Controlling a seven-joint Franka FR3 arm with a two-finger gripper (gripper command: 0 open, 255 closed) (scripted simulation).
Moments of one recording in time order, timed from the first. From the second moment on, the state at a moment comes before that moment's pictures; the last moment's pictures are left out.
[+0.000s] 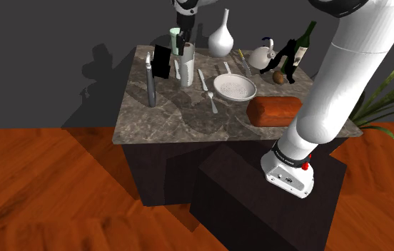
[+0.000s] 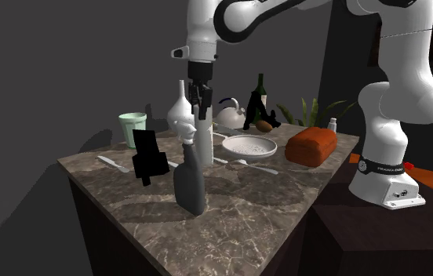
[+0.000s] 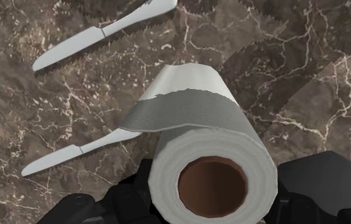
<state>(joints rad) 0.05 0.16 -0.10 -1.84 -0.01 2.08 -0.47</state>
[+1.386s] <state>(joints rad) 0.05 0.13 -0.10 -1.60 -0.01 1.80 -0.47</state>
